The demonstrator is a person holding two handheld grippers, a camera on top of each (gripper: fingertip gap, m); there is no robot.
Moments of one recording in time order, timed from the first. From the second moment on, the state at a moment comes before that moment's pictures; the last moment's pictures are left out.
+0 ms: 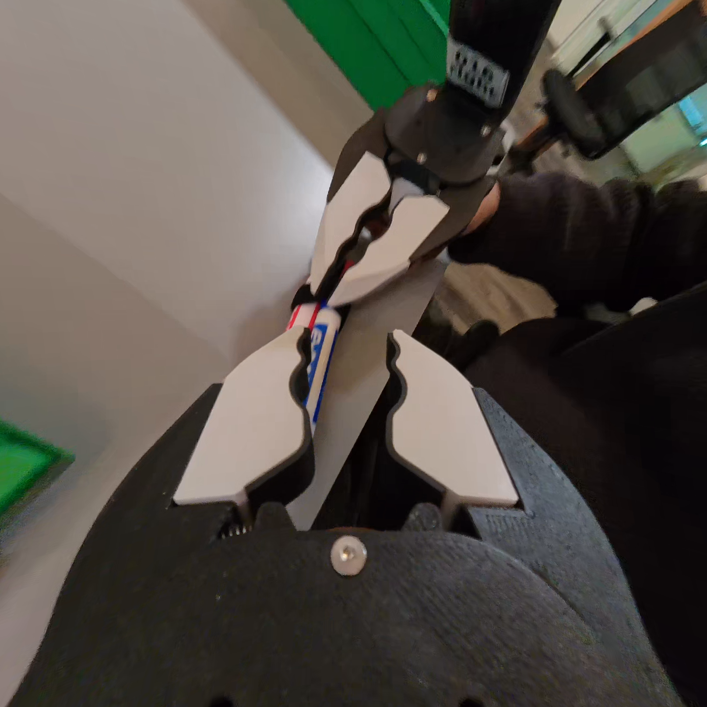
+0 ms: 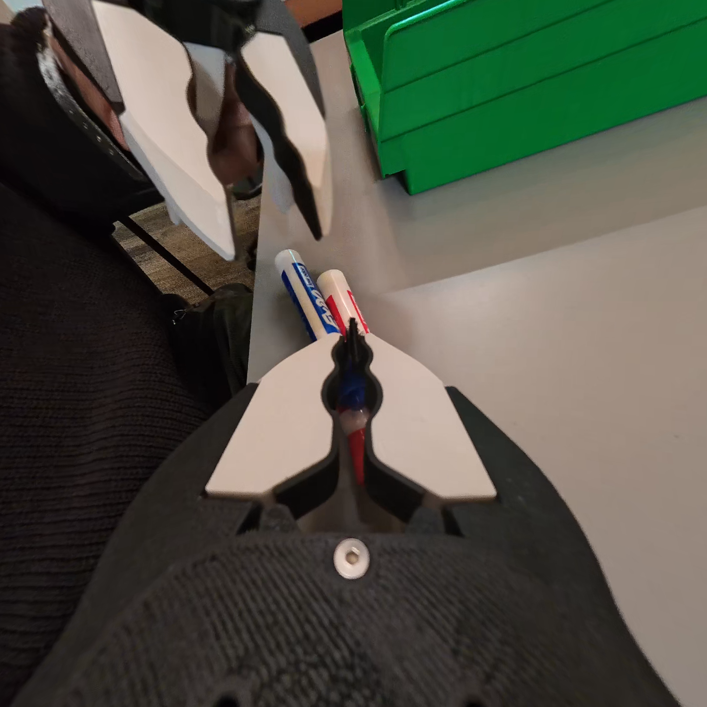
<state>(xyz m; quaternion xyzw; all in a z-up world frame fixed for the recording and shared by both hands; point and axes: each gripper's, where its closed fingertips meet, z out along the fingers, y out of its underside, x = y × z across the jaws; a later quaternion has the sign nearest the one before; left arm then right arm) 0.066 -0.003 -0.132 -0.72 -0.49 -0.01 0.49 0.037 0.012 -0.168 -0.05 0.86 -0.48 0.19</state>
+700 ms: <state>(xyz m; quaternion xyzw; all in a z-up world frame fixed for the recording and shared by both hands) 0.090 -0.031 -0.196 -0.77 -0.54 0.07 0.34 0.037 0.011 -0.169 -0.03 0.86 -0.47 0.20</state>
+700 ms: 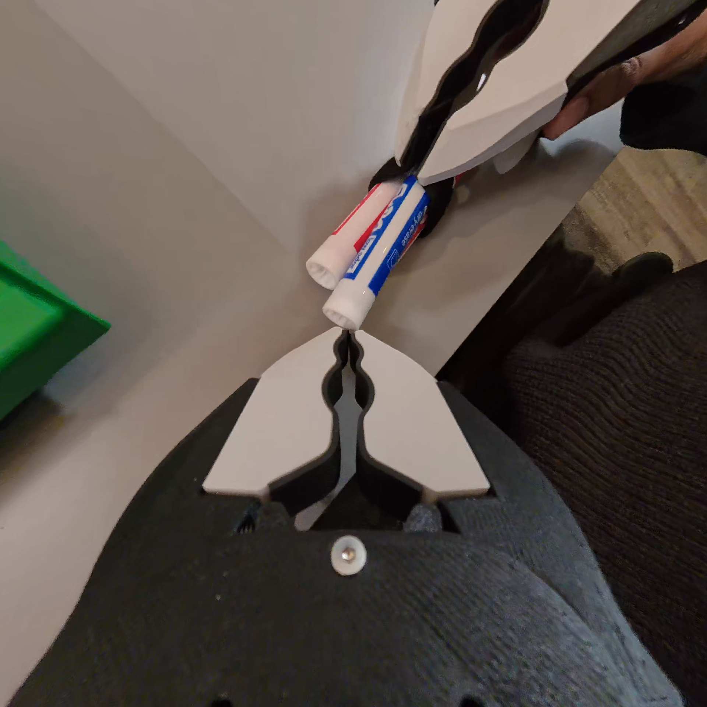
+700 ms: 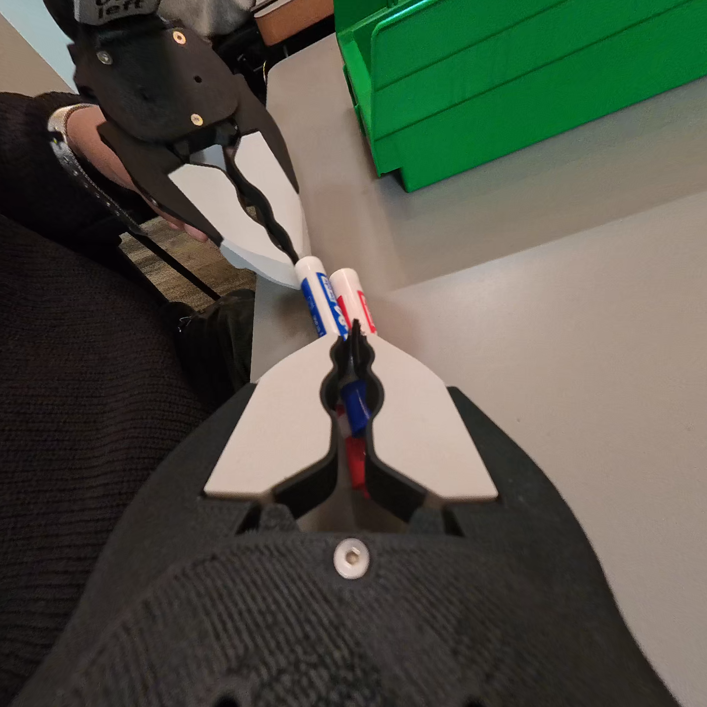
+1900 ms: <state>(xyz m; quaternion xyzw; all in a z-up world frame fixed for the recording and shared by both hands) 0.070 -0.003 -0.160 -0.77 -0.43 0.16 0.44 0.052 0.011 -0.158 -0.02 0.84 -0.47 0.27</state>
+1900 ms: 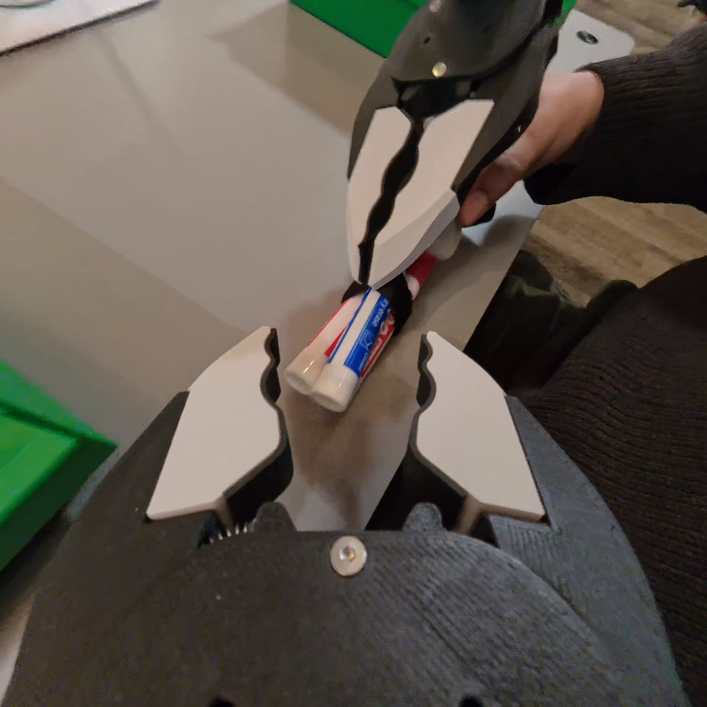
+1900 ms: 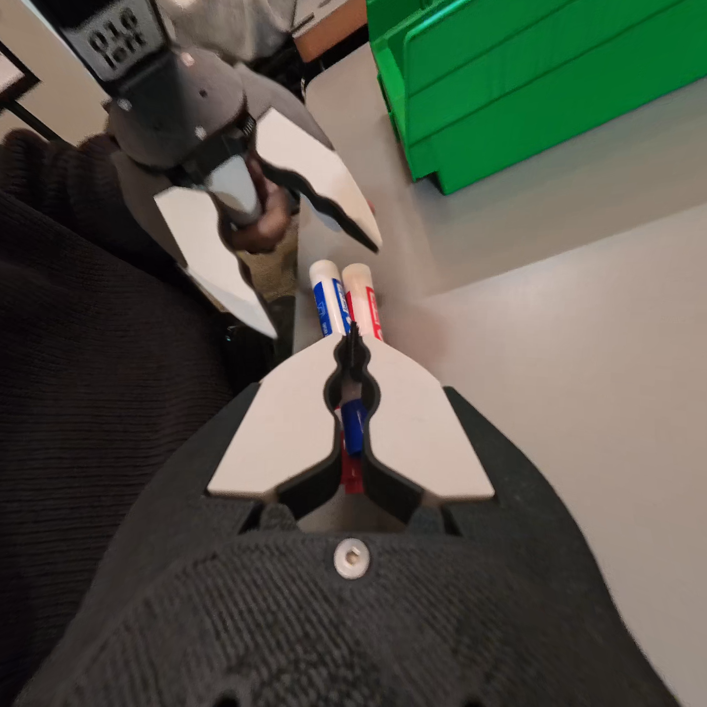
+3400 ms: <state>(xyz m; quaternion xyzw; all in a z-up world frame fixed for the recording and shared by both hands) 0.081 0.034 -0.178 -0.74 -0.46 -0.06 0.49 0.074 0.013 -0.149 0.01 0.79 -0.48 0.38</state>
